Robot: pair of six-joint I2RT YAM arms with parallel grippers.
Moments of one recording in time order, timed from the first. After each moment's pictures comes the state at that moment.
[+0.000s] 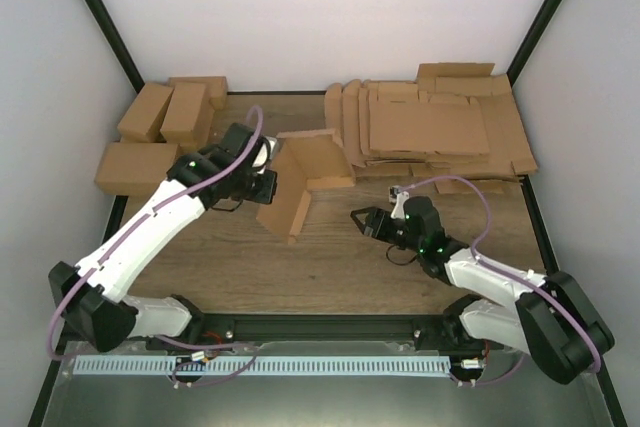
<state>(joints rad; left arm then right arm) -0.61 1.29 1.31 -0.96 0.00 -0.32 0.54 1.13 0.33 0.32 -0.28 0.84</state>
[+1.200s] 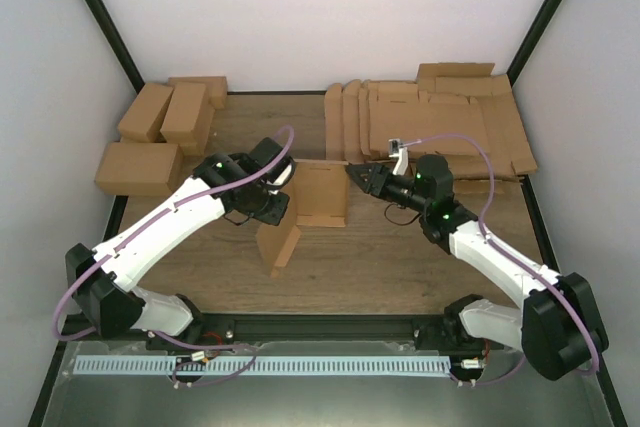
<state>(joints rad) -0.76 1.40 1.37 -1.21 -0.08 -0.31 0.44 1.14 0.63 0.30 -0.53 0.88</state>
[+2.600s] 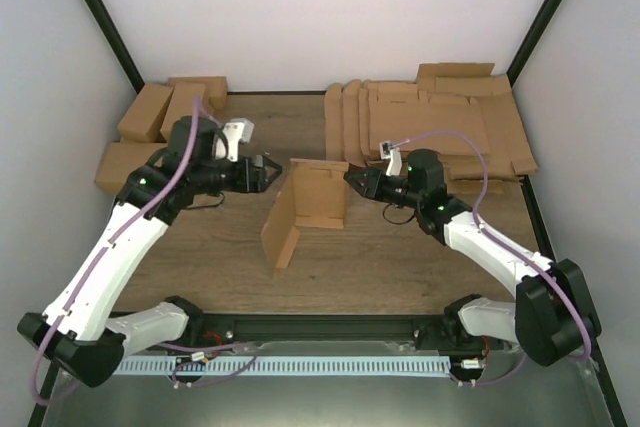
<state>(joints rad) -0.52 1.13 1.33 -0.90 0.29 -0.39 0.44 1.21 0.69 0.16 -0.55 0.76</state>
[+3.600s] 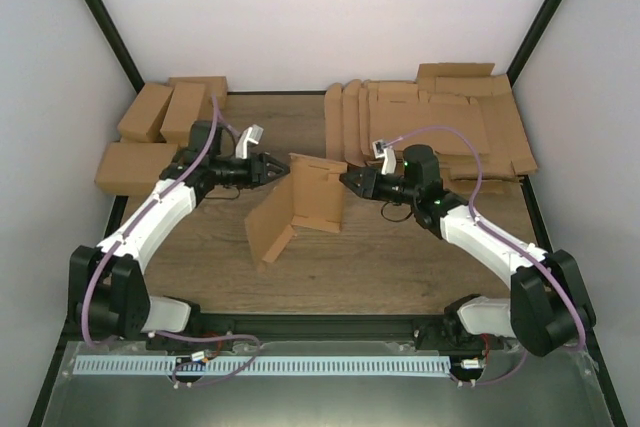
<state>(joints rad) -0.26 1.36 1.00 -0.35 0.86 -0.50 0.44 1.27 0.73 0.12 -0.61 0.69</state>
